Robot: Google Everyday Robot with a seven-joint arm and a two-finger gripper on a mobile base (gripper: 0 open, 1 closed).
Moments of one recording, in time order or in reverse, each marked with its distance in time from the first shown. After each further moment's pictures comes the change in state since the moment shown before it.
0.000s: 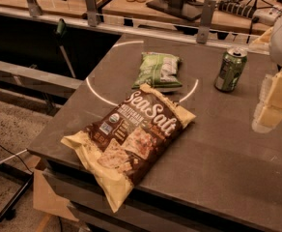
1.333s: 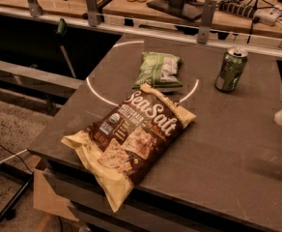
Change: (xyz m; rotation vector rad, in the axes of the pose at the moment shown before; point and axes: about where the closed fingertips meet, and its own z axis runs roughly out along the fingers) arm 0.082 -0.036 0.009 0.157 -0.381 0.380
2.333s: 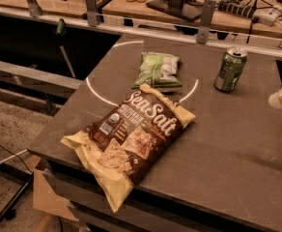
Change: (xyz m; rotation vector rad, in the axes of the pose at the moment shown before) arm -0.014 -0.027 -0.003 0.111 -0.141 0.104
